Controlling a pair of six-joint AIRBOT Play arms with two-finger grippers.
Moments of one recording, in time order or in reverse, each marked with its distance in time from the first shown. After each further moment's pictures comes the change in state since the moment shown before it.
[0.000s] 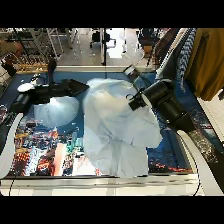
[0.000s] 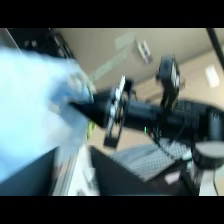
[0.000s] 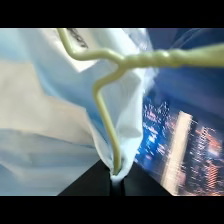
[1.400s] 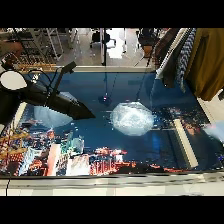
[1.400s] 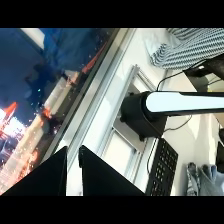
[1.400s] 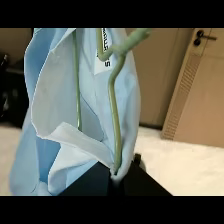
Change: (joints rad) left arm -0.179 0.327 -0.002 0.587 -0.201 -0.214; right arm -1.573 0.217 0.384 -0.053 -0.272 0.154
